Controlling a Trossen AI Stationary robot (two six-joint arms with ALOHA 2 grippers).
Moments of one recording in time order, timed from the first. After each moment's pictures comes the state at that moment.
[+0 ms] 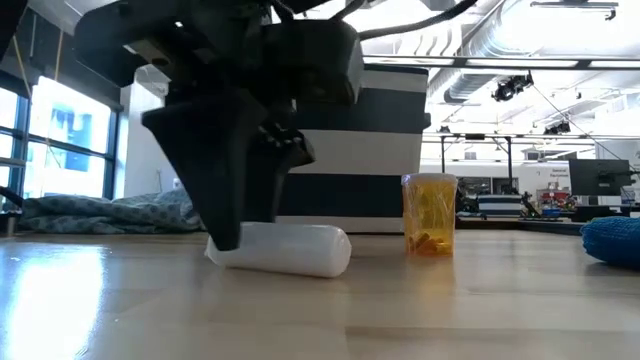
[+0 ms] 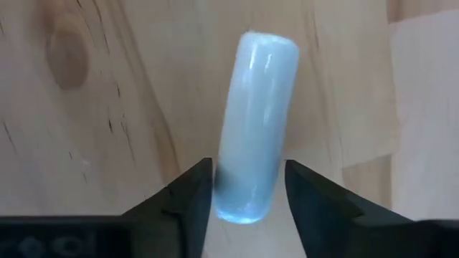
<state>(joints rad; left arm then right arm) -0.34 2.06 1.49 -0.72 0.12 -0.11 0.69 1.33 1.64 -1.21 0.81 1.20</state>
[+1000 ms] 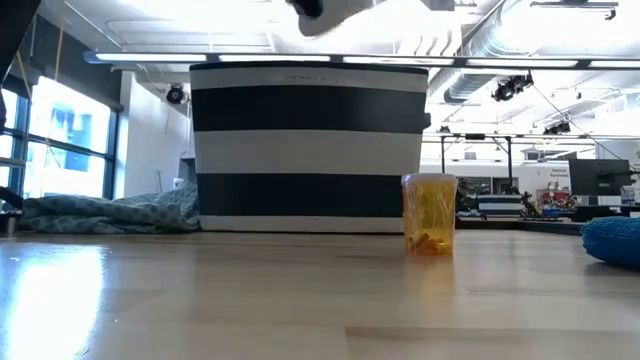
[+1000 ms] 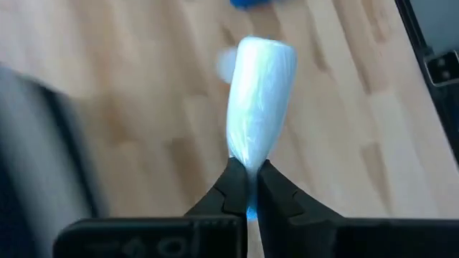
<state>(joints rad) -0.04 1.88 2.06 -1.29 0.12 0.26 0.65 1.32 1.64 -1.22 0.78 1.23</state>
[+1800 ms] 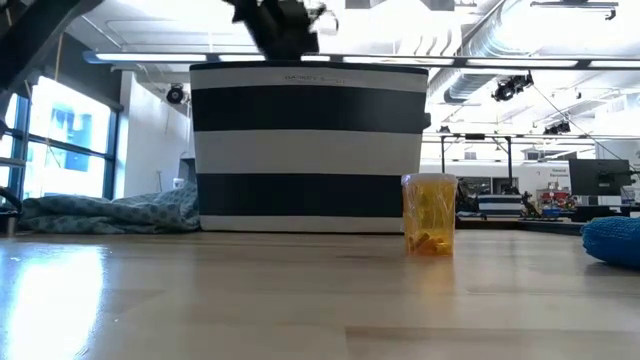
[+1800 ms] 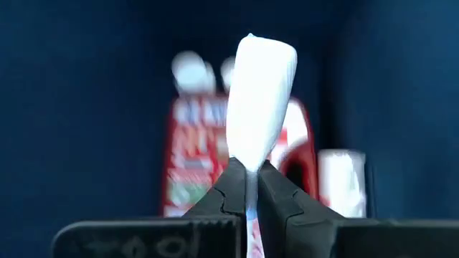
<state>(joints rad) 0.64 1.93 2.09 -1.16 0.21 0.57 0.10 1.15 1.64 -1.10 0.93 0.83</state>
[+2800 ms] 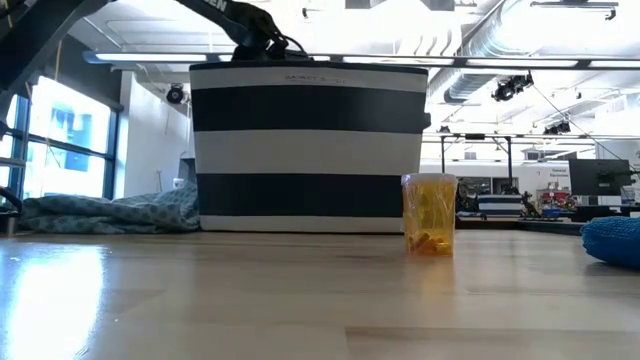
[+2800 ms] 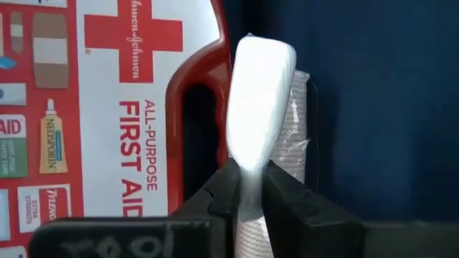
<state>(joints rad) 0.59 1.95 1.77 -1.17 0.31 0.56 0.05 1.17 1.64 -1.10 0.73 0.81</state>
